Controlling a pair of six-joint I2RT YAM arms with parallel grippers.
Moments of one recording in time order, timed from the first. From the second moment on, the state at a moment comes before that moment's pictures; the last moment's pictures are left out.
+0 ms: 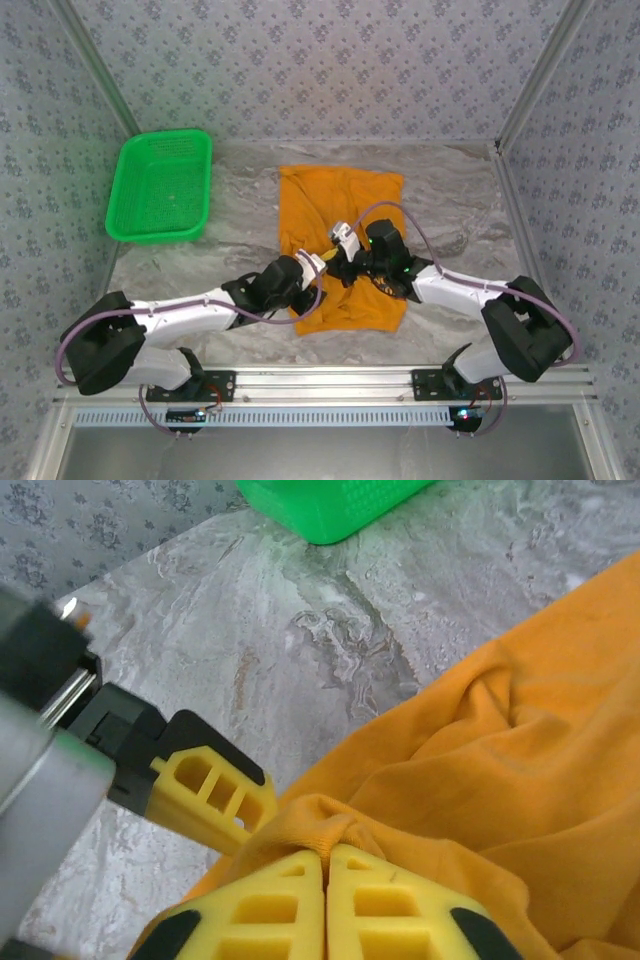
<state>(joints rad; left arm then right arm) -0.98 1.32 0.60 0.01 -0.10 -0.14 0.66 1.41 0.65 0.27 -0.51 0.02</state>
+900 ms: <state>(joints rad) -0.79 1.23 0.58 -0.06 0.25 -0.26 0.86 1.41 0.50 0.29 -0.14 -0.05</state>
